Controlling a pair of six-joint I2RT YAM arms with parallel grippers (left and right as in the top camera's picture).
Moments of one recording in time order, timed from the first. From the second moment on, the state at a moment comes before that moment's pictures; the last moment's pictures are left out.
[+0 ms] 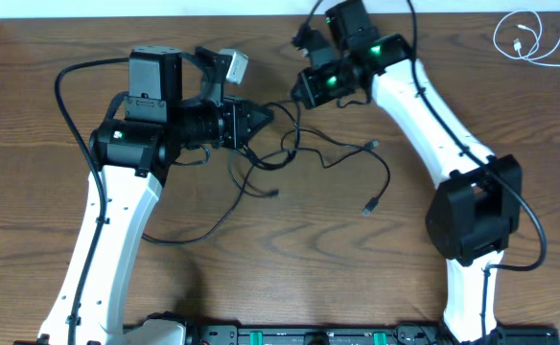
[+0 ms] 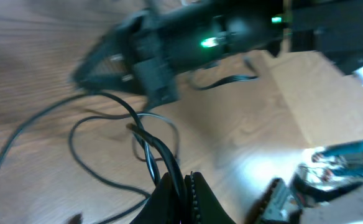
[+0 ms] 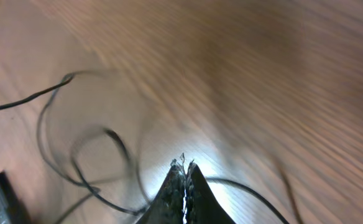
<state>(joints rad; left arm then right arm) -0.15 1.40 1.37 -0.77 0.78 -0.14 0.41 2.15 1.98 -0.88 -0.52 0.05</state>
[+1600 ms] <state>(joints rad) -0.15 1.40 1.37 -0.86 0.65 0.20 0.45 2.13 1.98 -0.89 -0.59 0.39</state>
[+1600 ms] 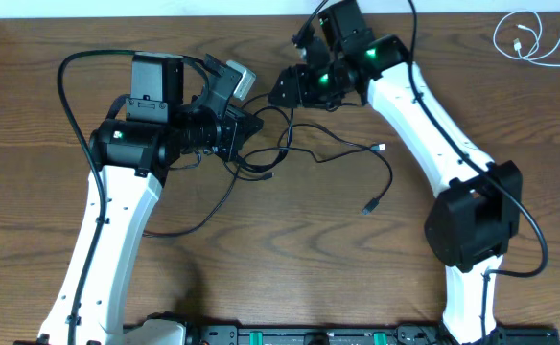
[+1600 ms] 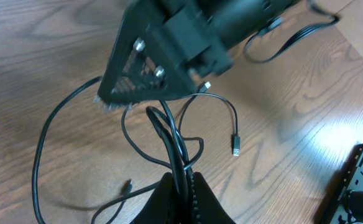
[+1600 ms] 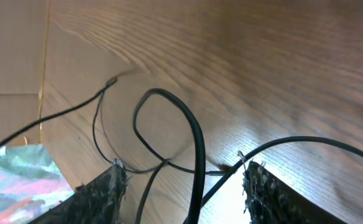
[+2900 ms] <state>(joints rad) -0.16 1.42 1.37 -0.87 0.18 -0.02 0.24 1.84 1.98 -1.05 -0.49 0.21</state>
